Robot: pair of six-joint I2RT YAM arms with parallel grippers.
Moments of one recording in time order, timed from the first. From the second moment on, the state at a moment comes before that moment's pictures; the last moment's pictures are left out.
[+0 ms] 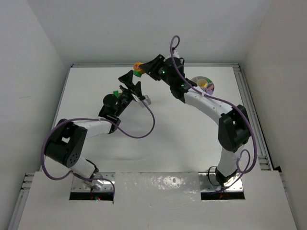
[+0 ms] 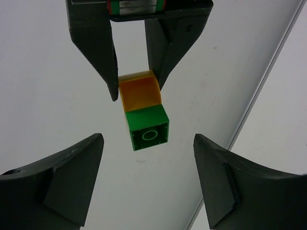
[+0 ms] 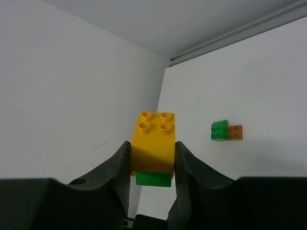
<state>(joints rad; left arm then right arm) -0.43 1.54 0.67 1.08 0.21 1.17 0.58 1.84 1.48 0.22 0.00 0.98</state>
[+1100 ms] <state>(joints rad) -0.43 1.58 0.68 1.11 0.15 1.23 0.57 1.89 1.50 0.26 -0.09 1.02</state>
